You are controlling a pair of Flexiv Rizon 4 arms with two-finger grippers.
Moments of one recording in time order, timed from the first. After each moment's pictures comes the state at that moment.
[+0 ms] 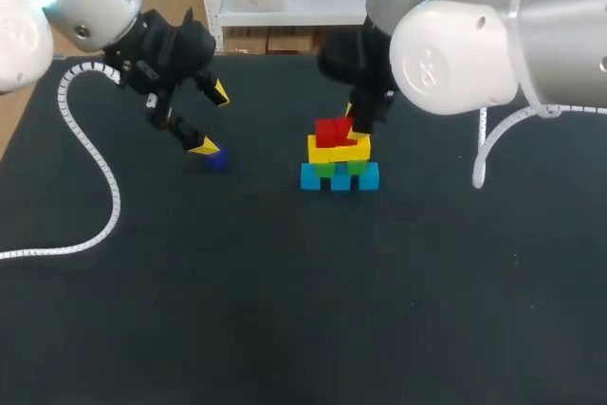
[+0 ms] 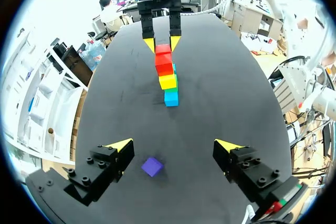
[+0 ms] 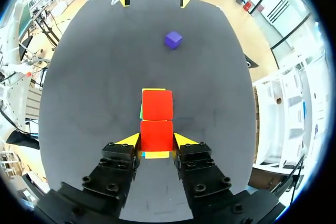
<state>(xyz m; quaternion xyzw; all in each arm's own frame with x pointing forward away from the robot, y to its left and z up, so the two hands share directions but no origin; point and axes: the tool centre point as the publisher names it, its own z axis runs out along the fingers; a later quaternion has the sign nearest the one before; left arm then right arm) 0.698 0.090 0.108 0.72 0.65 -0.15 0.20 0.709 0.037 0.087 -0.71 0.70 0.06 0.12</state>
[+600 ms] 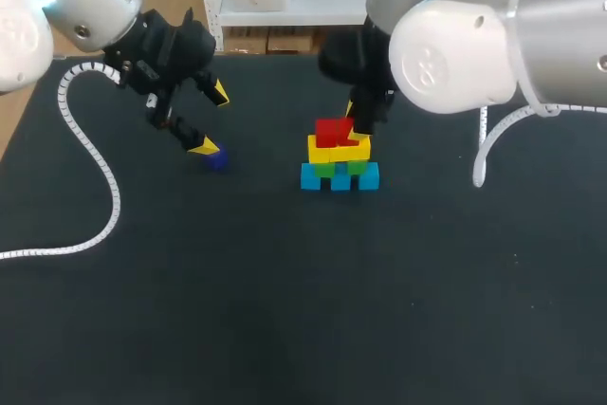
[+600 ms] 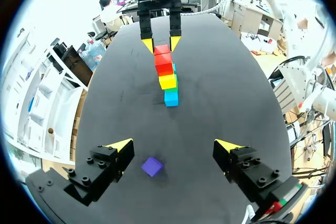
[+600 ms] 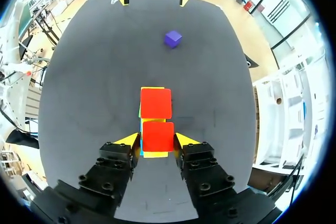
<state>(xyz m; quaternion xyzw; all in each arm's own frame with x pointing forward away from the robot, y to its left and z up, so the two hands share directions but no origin) 0.698 0.090 0.108 0.72 0.65 -0.15 0.20 0.711 0.036 0.086 -0.71 0.70 0.06 0.12</state>
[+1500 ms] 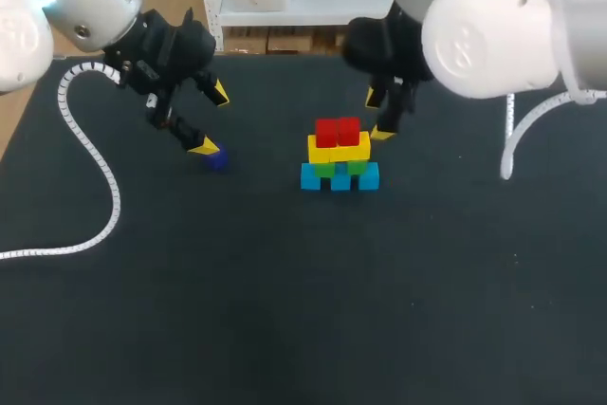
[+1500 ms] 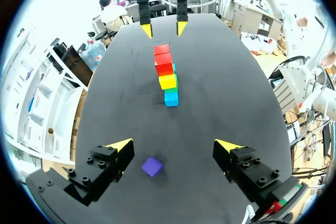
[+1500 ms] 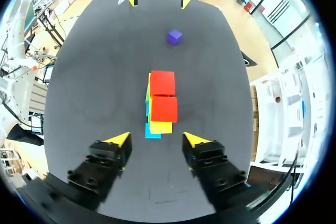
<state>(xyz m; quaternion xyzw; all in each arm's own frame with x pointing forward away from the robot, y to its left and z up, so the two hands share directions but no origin) 0.698 0.090 0.108 0.72 0.65 -0.15 0.20 0.702 0.005 0.106 -0.71 0.69 0.06 0.12</state>
